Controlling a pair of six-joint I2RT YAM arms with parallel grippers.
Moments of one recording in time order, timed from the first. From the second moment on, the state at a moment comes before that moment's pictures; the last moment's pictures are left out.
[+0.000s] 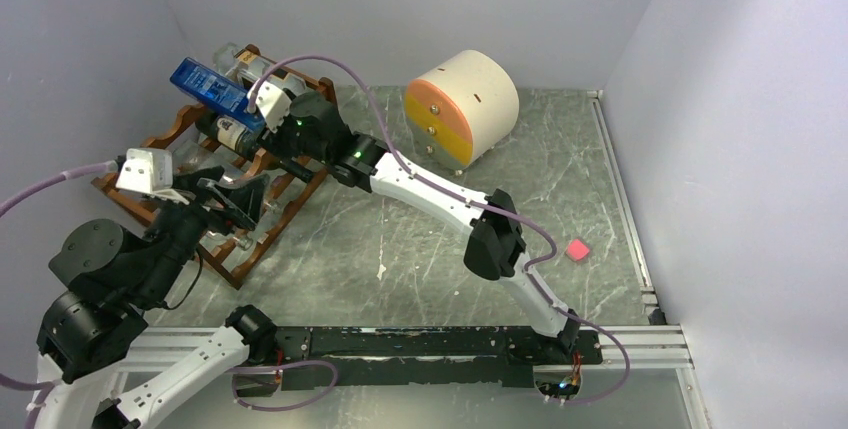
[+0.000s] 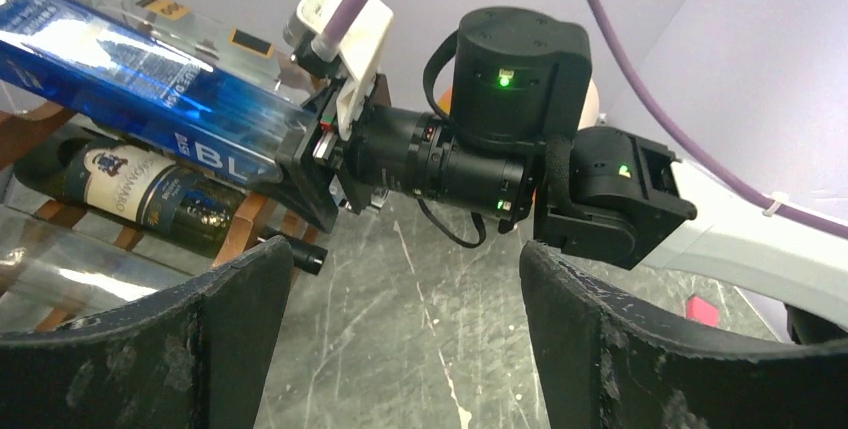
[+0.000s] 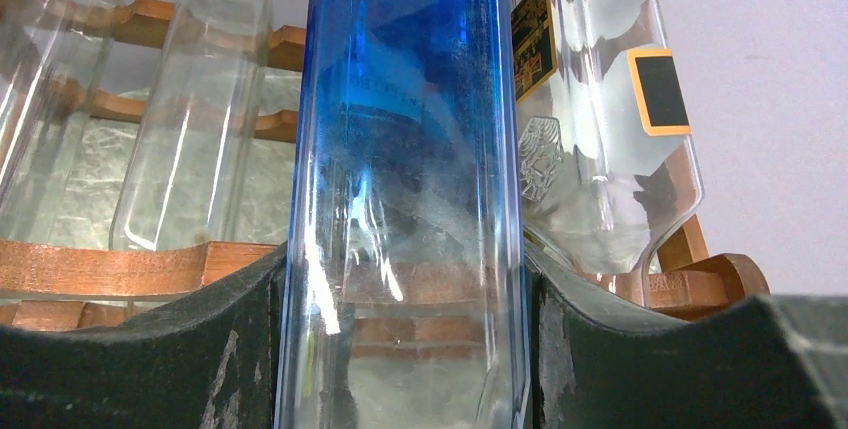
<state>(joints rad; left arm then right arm) -0.67 0.50 1.27 -0.71 -0.36 -0.25 1.05 2.29 2.31 -0.20 0.09 -0.30</state>
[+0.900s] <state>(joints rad) -0.67 0.51 1.24 -0.74 -0.34 -0.42 1.01 2.30 2.29 -0.14 -0.05 -0.24</state>
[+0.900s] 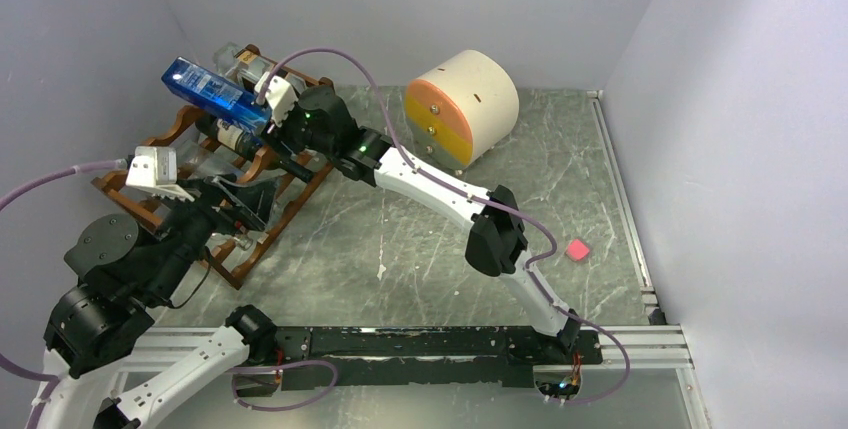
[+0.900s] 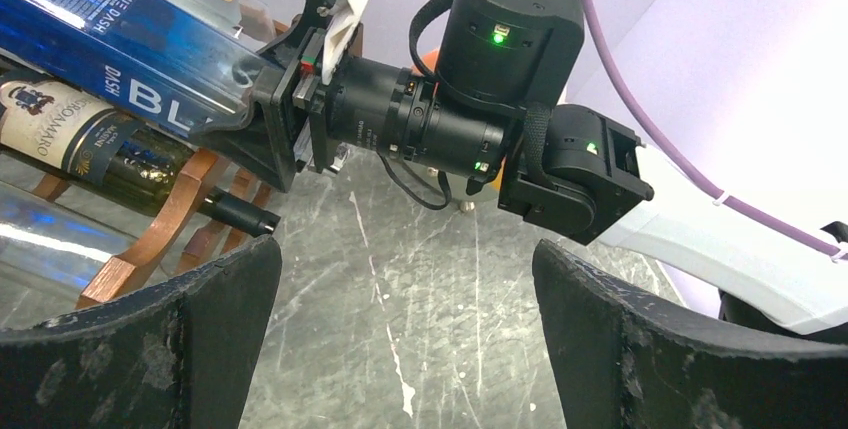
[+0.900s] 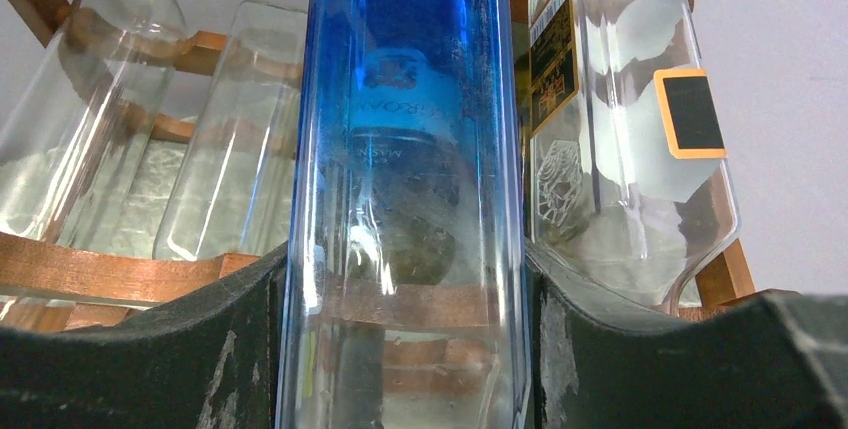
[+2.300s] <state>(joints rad) -0.67 0.46 1.34 -0.72 -0.38 -0.28 0.99 1.76 1.77 0.05 0.06 0.02</state>
